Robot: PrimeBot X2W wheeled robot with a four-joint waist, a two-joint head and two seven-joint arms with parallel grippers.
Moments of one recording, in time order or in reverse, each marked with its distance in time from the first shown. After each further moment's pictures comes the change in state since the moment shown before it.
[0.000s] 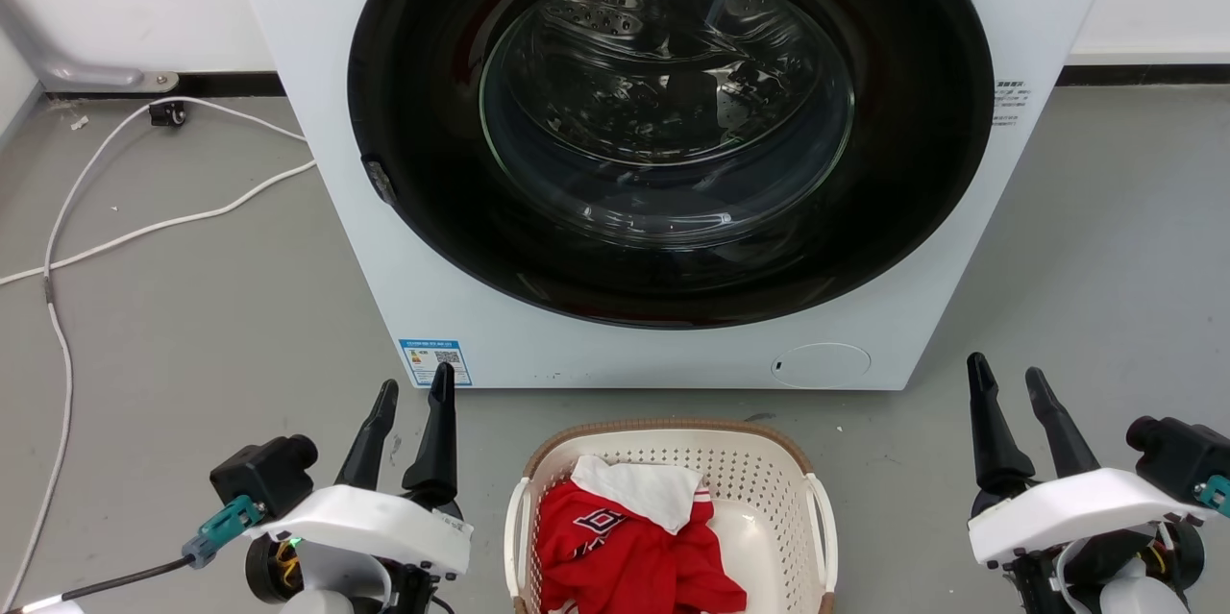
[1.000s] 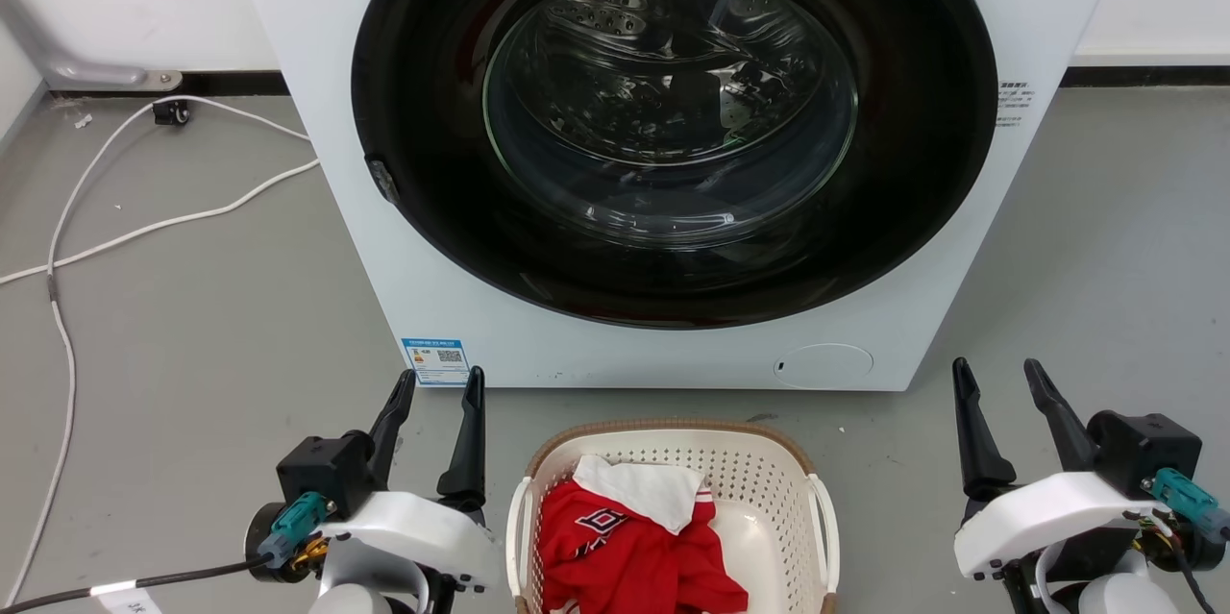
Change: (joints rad) left arm -0.017 -0.001 -0.042 0.033 0.309 0.028 -0.070; right arm 0.000 0.002 0.001 -0.006 -0.309 0.000 -0.025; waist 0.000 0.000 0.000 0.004
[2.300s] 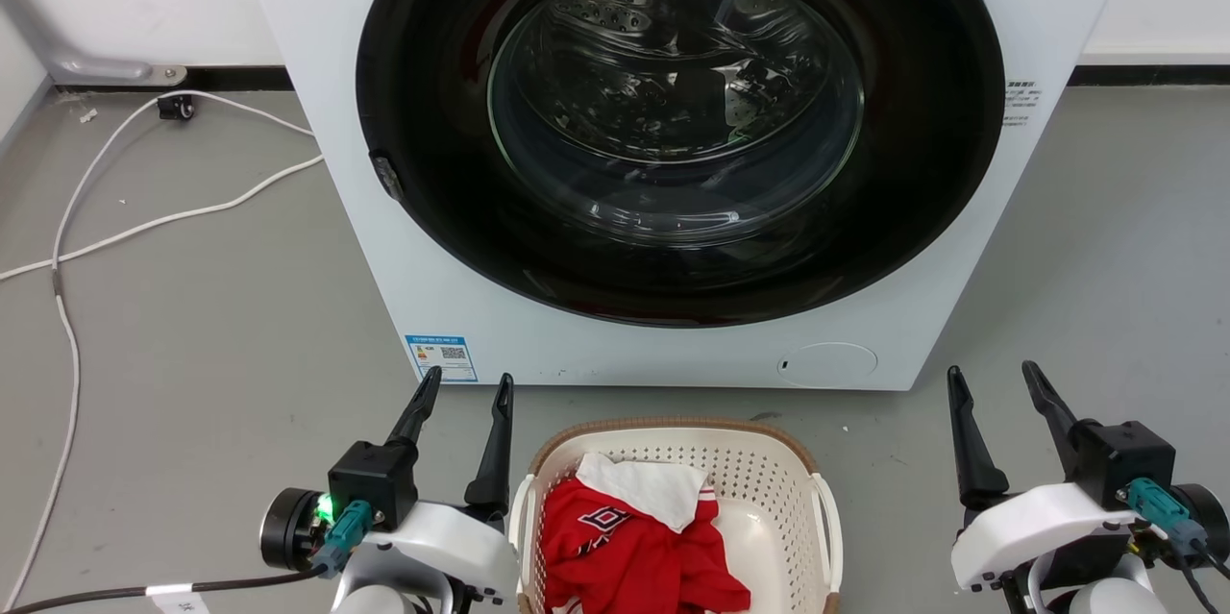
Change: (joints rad) left arm -0.012 -0.002 -0.039 0.035 0.170 0.013 -0.057; right arm 0.004 0.001 -0.005 0.018 -0.152 0.002 -0.045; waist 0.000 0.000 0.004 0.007
